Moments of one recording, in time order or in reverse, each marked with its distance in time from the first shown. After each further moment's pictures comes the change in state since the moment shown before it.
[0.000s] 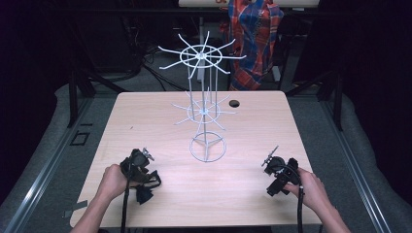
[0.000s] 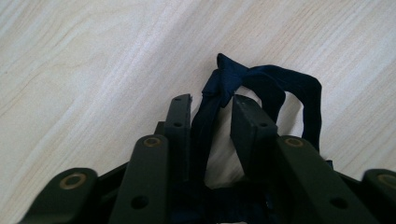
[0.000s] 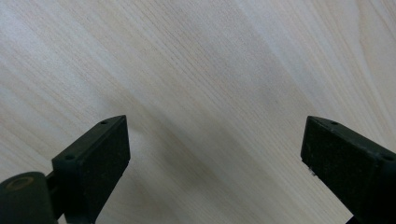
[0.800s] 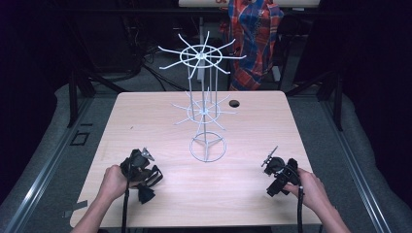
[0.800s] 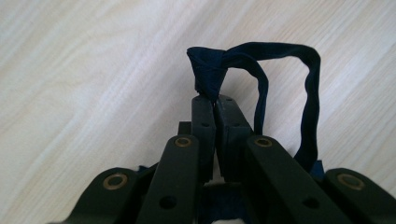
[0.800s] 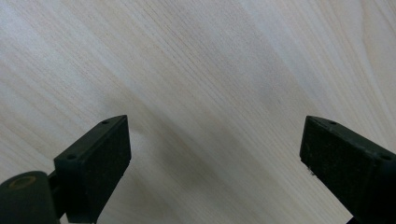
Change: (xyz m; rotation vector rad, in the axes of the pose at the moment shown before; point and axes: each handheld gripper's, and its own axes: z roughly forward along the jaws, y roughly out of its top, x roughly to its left) left arm -0.004 -0.001 -0.008 -0.081 0.006 0.008; right arm 0.001 0.000 0.000 0.009 -0.001 -0.013
